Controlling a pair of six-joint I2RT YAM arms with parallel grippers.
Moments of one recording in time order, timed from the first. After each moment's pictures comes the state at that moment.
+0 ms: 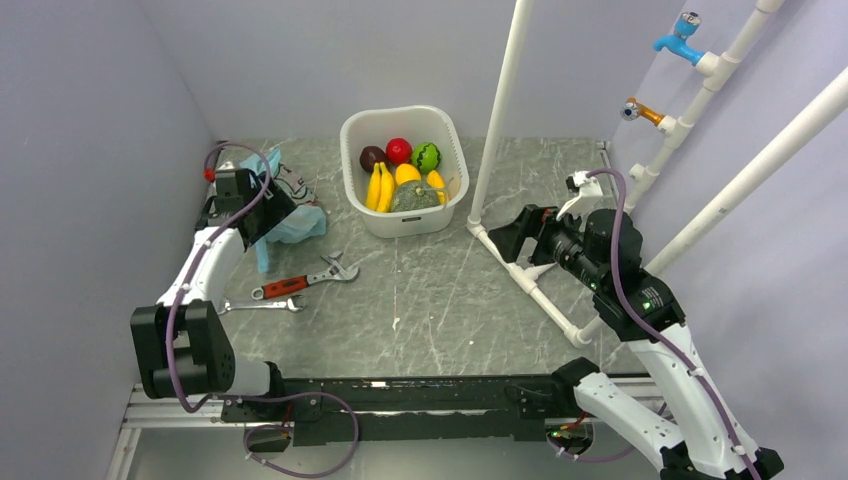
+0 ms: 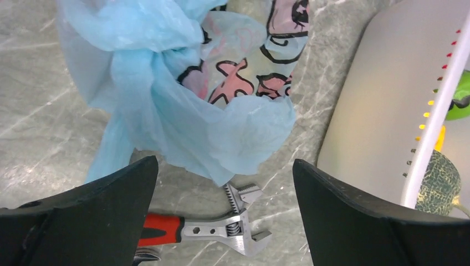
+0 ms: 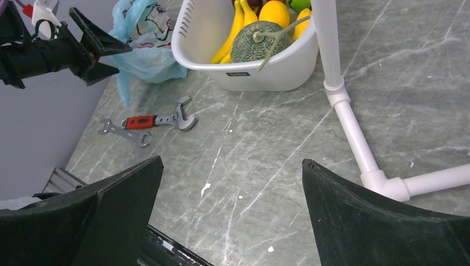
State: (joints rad) left arm 0.10 1.38 0.99 -0.34 0.00 -0.62; right arm 0.45 0.75 1.06 -0.60 -0.08 0.44
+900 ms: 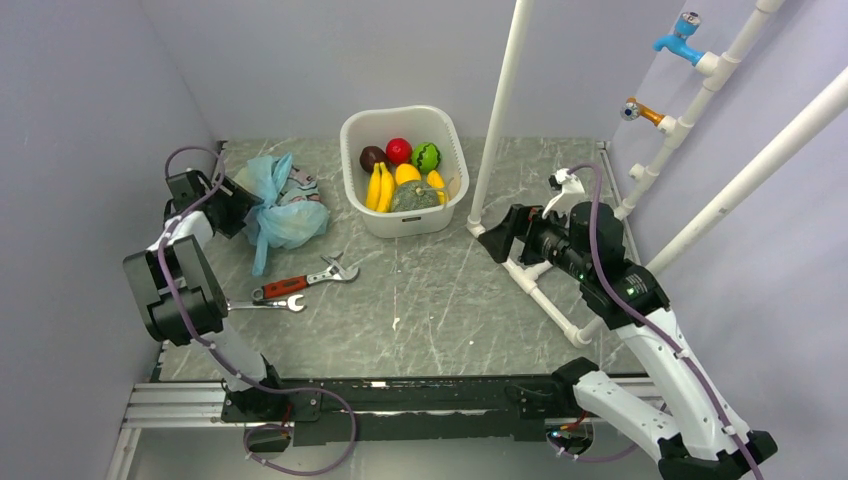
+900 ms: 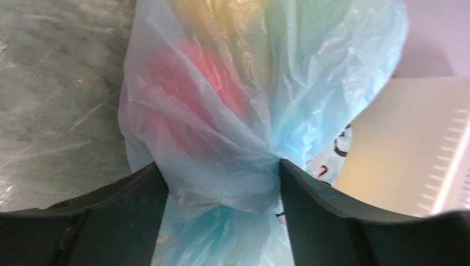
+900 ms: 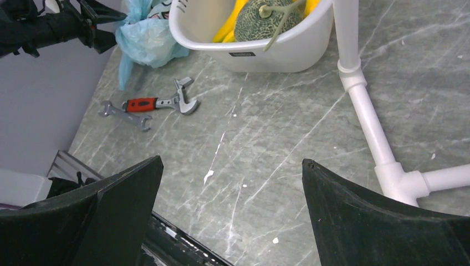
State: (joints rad) left arm 0.40 1.72 1.10 -0.14 0.33 -0.60; right arm 0.45 0.83 1.04 -0.58 -0.14 0.44
